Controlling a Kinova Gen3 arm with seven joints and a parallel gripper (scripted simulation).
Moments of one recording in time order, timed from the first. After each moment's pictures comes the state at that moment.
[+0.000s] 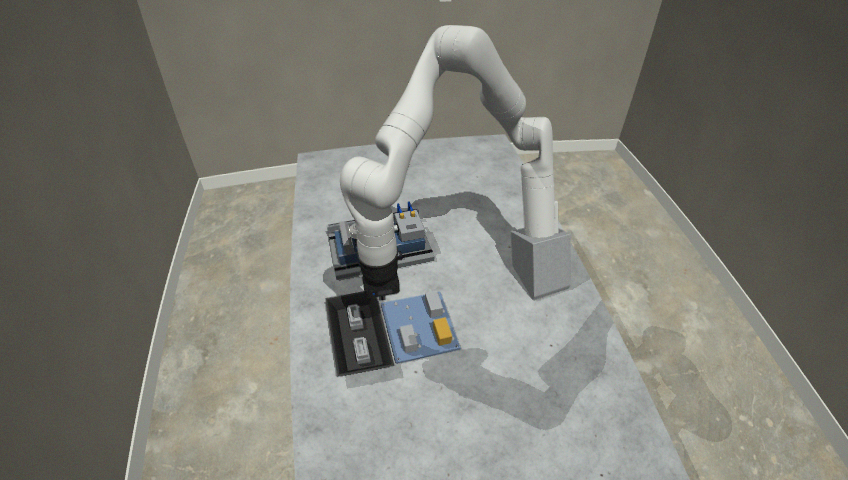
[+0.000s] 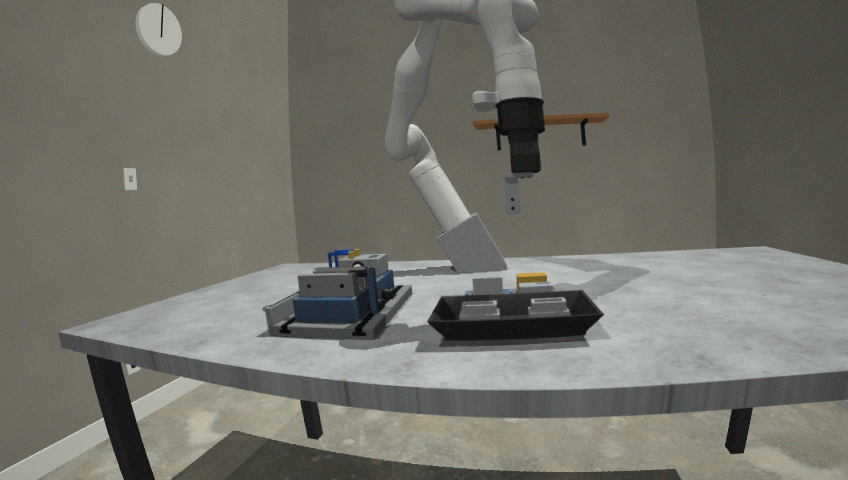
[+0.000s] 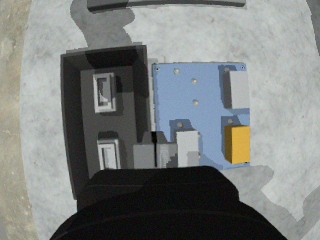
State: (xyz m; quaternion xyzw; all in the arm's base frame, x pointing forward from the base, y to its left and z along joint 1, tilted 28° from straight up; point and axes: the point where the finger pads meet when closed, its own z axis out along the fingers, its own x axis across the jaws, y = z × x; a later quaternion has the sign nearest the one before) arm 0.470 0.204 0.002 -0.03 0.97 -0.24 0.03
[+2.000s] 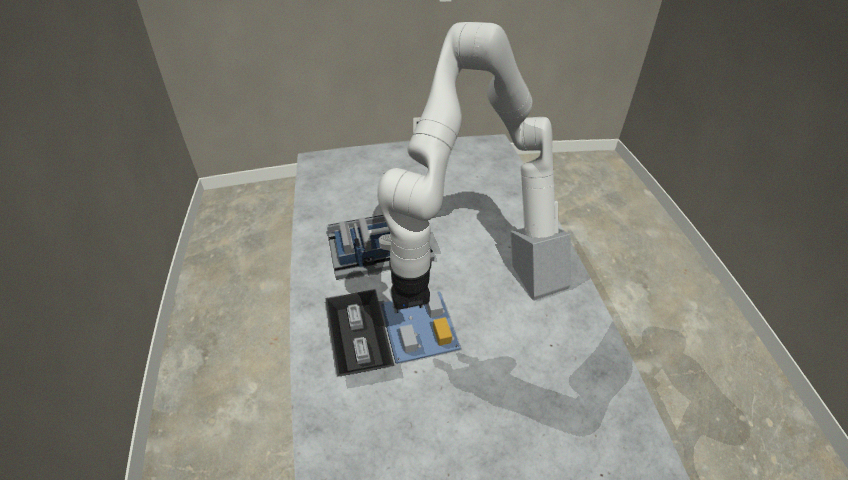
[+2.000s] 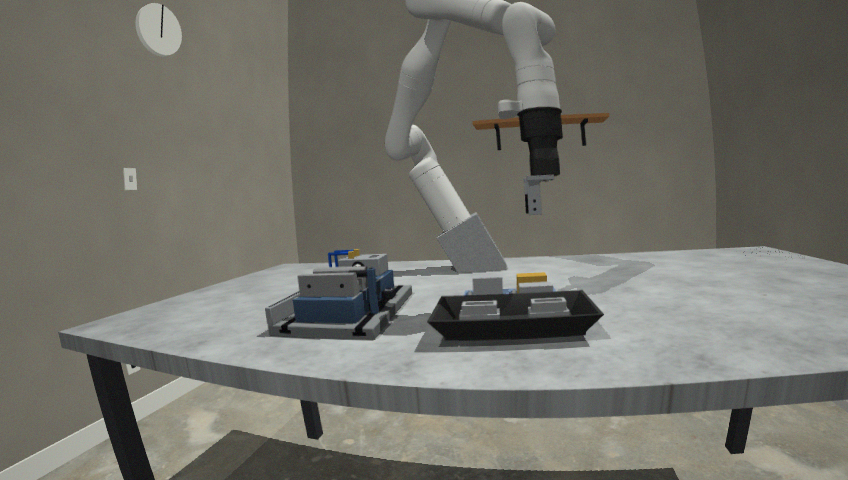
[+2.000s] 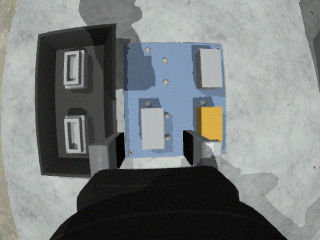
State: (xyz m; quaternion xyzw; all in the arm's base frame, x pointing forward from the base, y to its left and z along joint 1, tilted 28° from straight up) arm 0.414 0.230 -0.021 -0.05 0.97 -0.24 0.03
